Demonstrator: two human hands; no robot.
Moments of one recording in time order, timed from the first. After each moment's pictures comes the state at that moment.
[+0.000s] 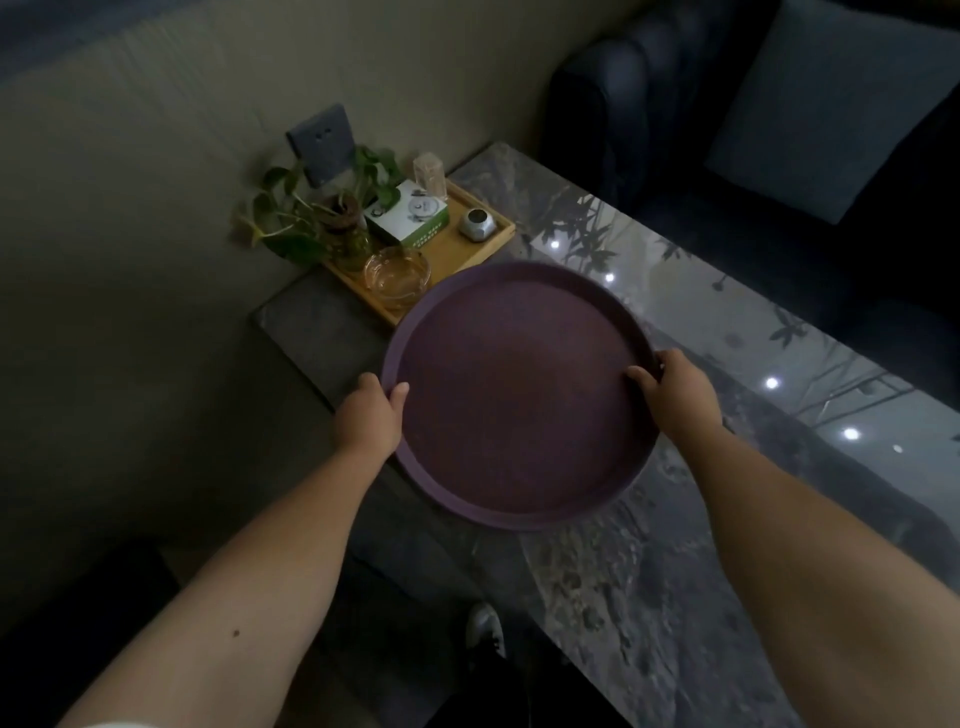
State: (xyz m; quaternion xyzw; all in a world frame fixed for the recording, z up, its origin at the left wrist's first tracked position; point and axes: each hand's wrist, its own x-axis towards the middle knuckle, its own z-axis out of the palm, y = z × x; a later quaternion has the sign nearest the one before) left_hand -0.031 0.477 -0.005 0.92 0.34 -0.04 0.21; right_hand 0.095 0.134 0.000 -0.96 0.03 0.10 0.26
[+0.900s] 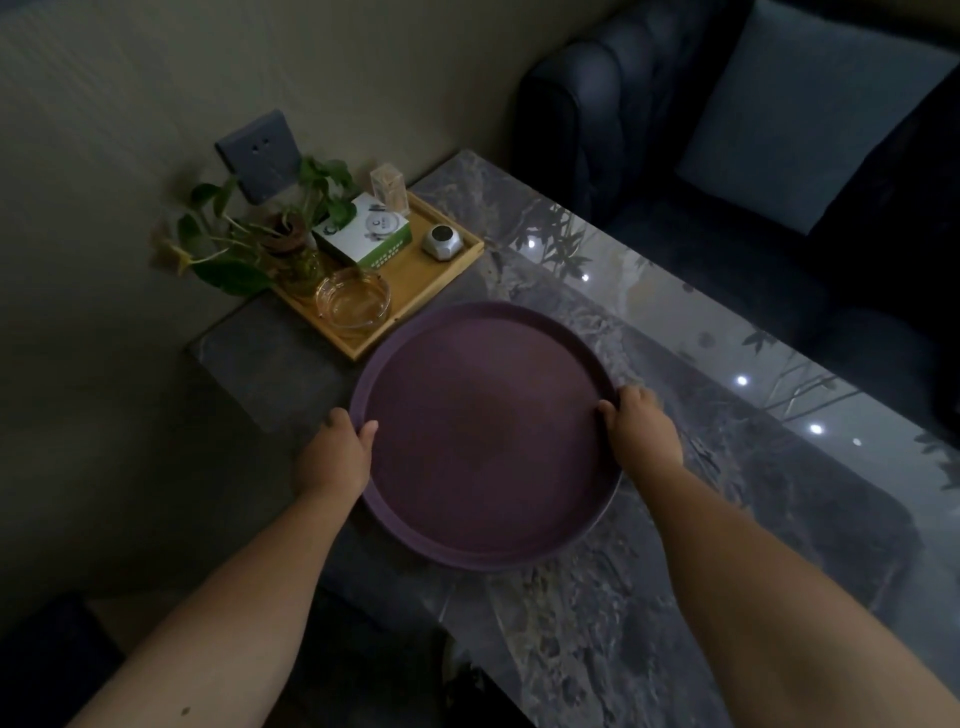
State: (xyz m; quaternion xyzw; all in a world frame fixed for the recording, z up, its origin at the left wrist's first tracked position) left_hand 0.000 0.481 -0.049 0.94 0.32 -0.07 0.13; right_hand 0.118 0.141 -0.047 -0.98 0.00 0.12 0.15
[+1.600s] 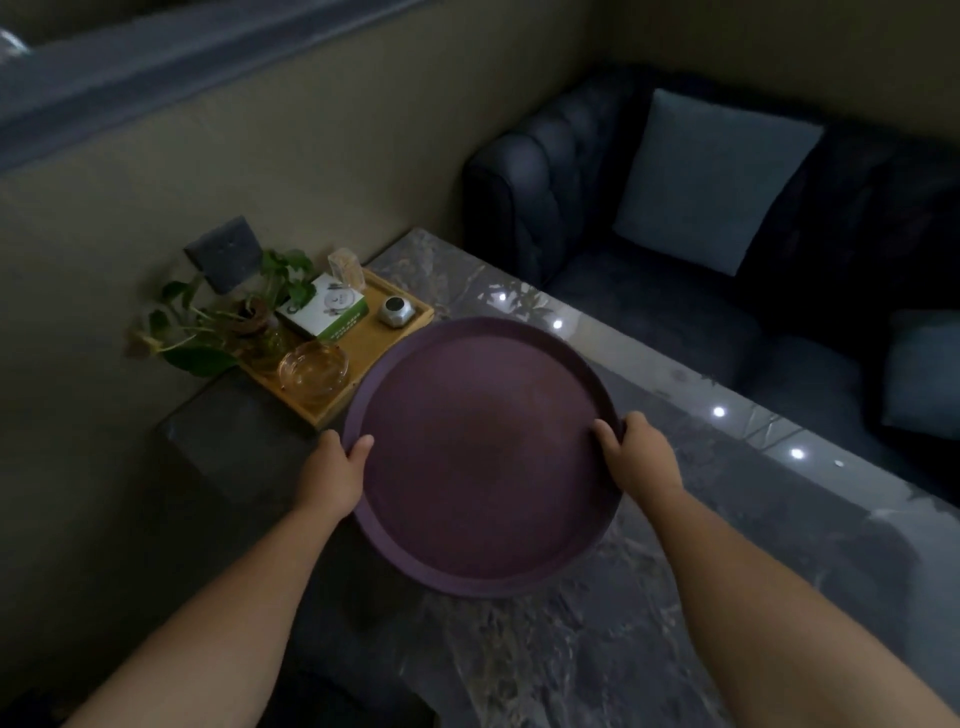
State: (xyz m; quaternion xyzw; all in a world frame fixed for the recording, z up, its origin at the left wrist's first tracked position) left_hand 0.041 0.440 0.010 0.89 0.31 -0.06 0.33; right_hand 0.122 0.077 0.004 -0.96 0.07 0.08 0.26
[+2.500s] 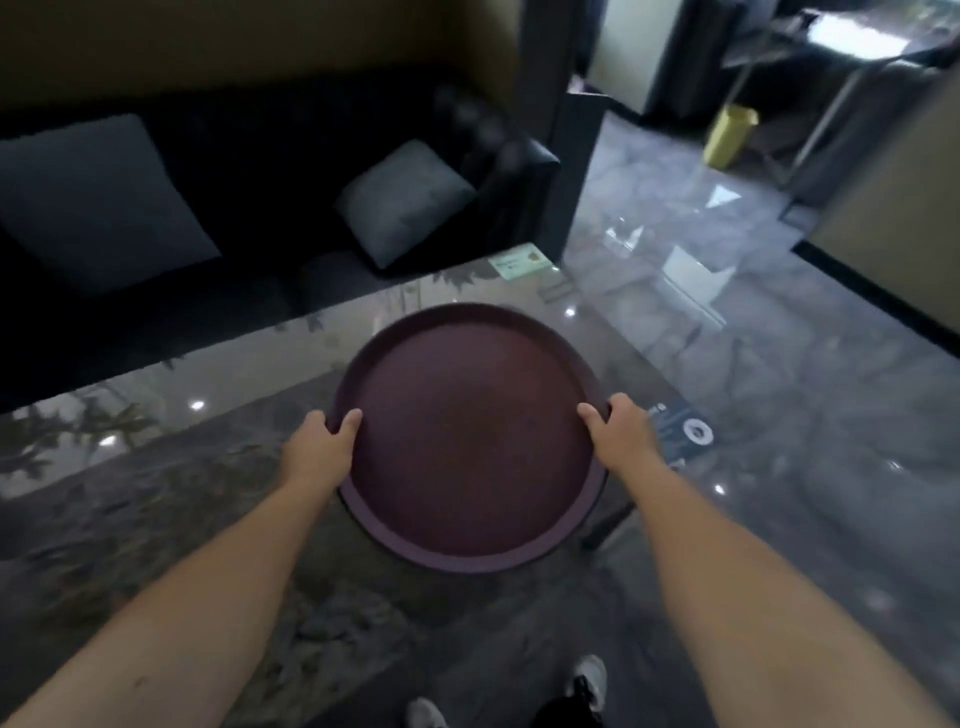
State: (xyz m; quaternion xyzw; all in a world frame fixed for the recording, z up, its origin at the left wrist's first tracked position) left_hand -0.030 0.056 0.039 0.92 -0.23 -0.17 0.27; right_hand -0.336 -0.169 0.055 -0.76 0.59 -0.12 0.24
